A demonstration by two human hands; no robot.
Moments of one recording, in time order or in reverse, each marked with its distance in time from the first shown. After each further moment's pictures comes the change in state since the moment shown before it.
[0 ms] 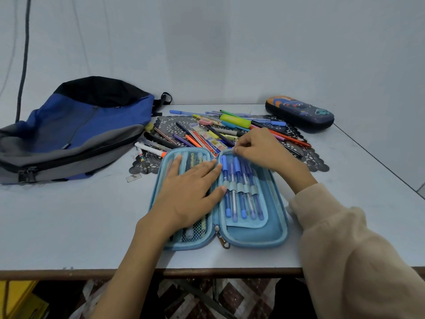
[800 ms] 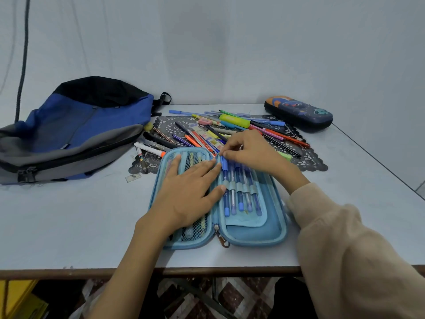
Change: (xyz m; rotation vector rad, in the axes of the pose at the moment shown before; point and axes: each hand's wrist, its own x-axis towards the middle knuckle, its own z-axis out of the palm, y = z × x) left_hand 0.001 -0.001 0.001 0.007 0.012 0.005; right_hand 0.000 -0.011 0.010 0.139 0.004 -0.099
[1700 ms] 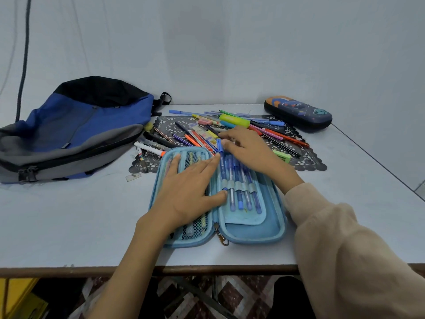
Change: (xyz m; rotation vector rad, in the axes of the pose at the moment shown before) left_hand -0.002 0.003 -0.005 -0.067 0.040 -0.008; right_hand 0.008 0.016 0.010 -0.133 0.062 -0.040
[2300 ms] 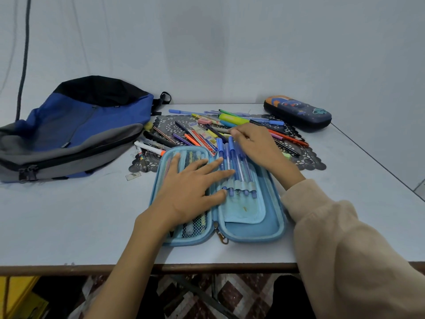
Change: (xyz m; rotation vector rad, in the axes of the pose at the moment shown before) left_hand 0.001 -0.004 0.001 -0.023 -0.041 0.059; right_hand -0.004 0.006 -0.009 0.051 0.129 0.070
